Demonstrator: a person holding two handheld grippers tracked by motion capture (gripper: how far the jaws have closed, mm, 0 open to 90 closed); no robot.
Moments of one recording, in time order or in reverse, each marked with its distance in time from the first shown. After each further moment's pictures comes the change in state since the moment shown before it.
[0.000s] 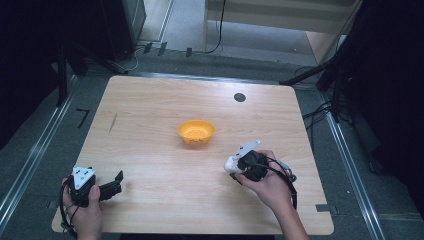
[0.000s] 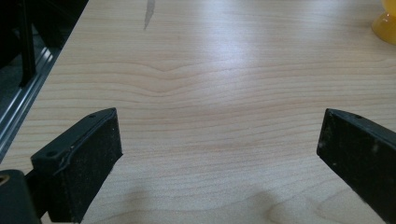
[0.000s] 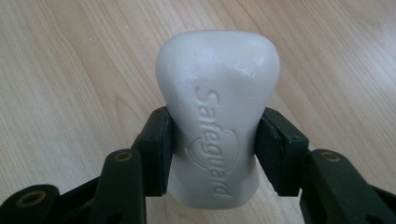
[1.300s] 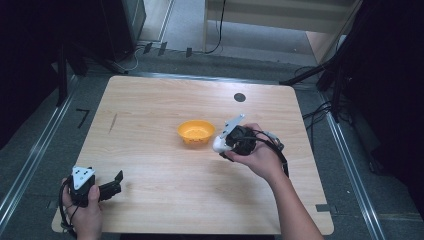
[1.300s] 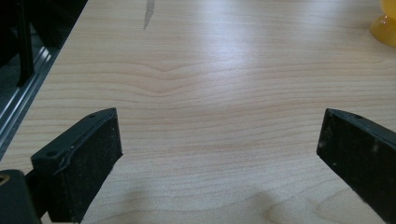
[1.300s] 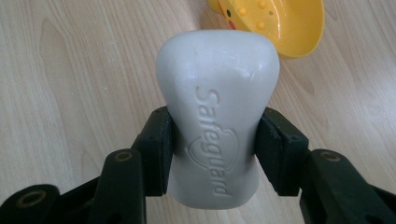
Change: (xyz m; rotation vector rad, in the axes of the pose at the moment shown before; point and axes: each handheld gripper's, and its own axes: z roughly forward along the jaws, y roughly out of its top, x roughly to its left) left arm 0.001 0.000 0.000 0.001 -0.005 -0.006; right arm -0.033 0.068 -0.002 -0.013 0.044 -0.192
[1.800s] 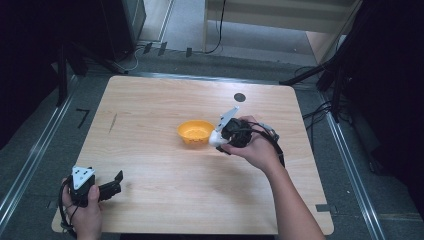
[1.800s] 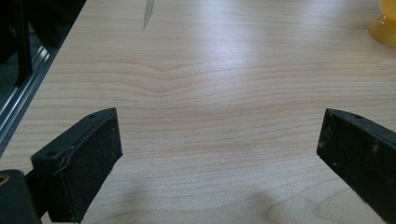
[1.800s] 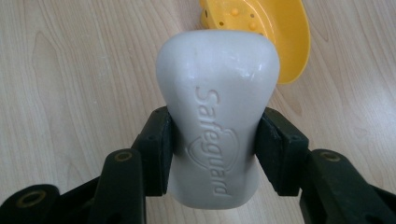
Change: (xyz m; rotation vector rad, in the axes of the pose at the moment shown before) left arm 0.000 0.000 0.000 0.000 -0.005 -0.001; right arm -0.014 0.018 0.003 0.004 0.020 -0.040
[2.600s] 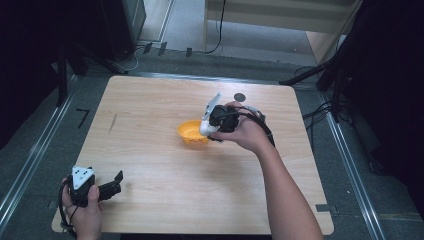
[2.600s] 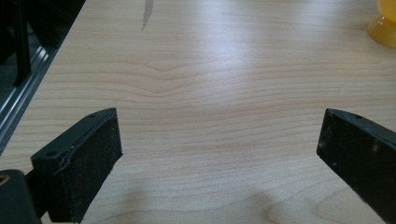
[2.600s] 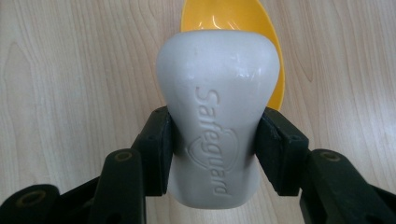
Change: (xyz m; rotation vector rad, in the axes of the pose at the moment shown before) left arm 0.000 0.000 0.000 0.001 -0.004 -0.002; right arm -0.027 0.044 0.014 0.055 0.024 -0.115
